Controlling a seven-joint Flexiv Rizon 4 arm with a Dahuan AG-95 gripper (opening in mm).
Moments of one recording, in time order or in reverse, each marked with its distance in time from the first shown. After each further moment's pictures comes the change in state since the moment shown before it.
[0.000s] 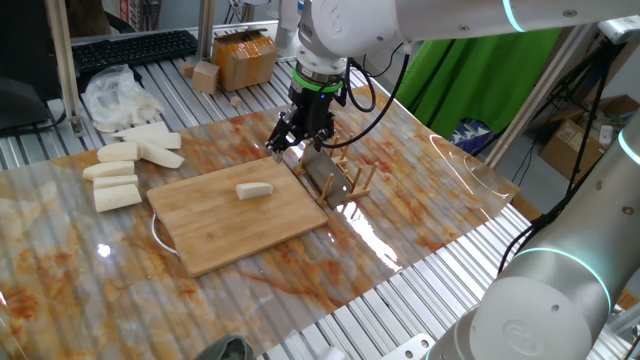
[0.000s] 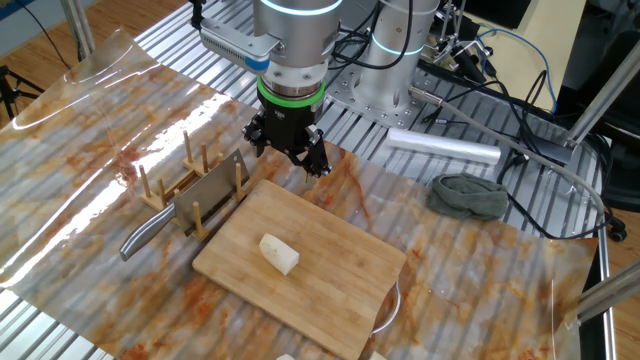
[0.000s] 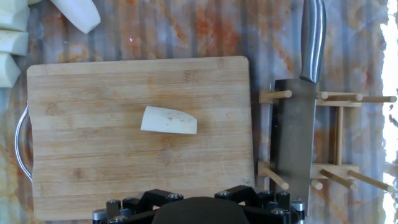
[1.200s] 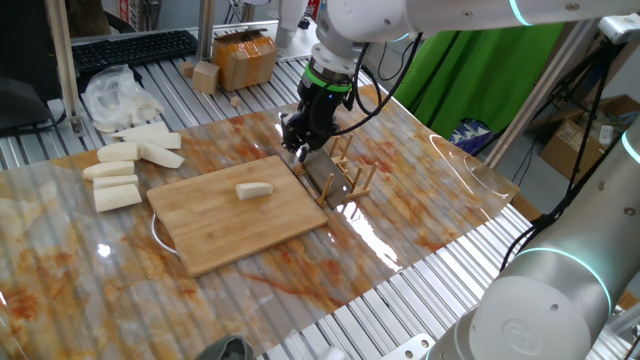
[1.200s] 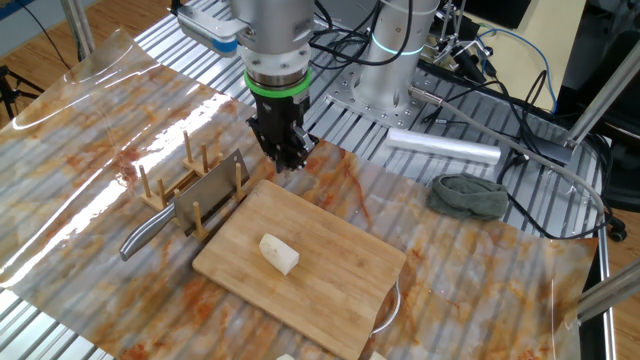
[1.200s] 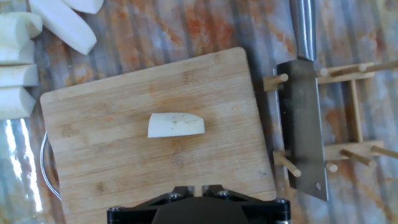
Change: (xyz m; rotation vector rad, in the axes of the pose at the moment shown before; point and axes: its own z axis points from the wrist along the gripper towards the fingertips) arm 0.000 0.000 0.000 -0.114 -0.003 0.152
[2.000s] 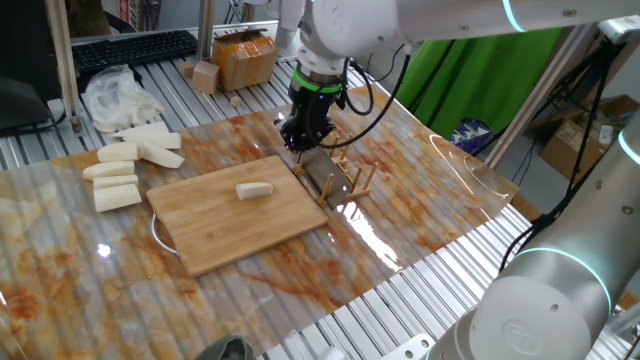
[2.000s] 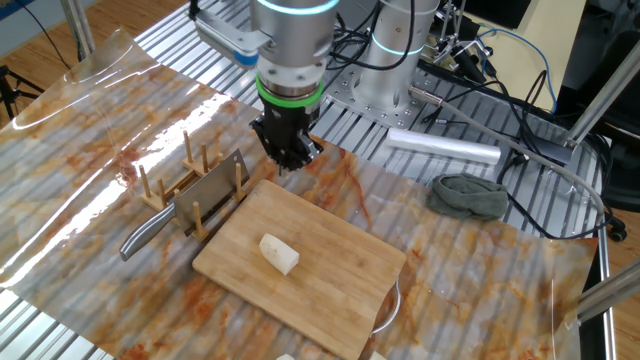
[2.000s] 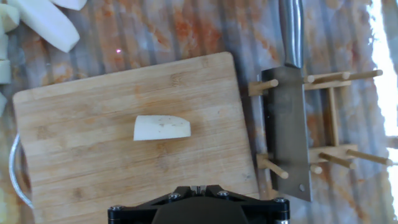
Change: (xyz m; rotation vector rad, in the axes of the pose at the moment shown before) arm -0.005 -0.012 0.005 0.136 -0.017 -0.014
